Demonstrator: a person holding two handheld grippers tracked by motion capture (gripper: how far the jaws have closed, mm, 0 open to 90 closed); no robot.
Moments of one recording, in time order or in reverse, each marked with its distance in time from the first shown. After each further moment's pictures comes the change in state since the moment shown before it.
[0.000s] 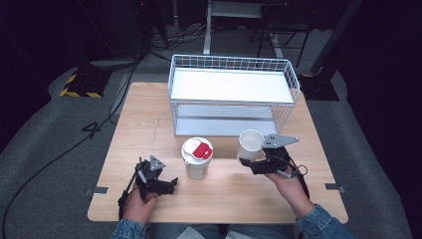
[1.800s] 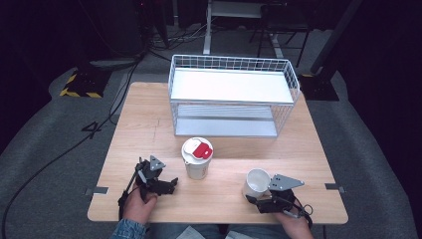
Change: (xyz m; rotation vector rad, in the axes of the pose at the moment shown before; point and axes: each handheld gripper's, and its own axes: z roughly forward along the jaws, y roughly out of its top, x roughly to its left) left arm 0.000 0.000 0.000 0.000 0.000 0.000; right arm 0.048 -0.107 -0.011 0.019 0.026 0.018
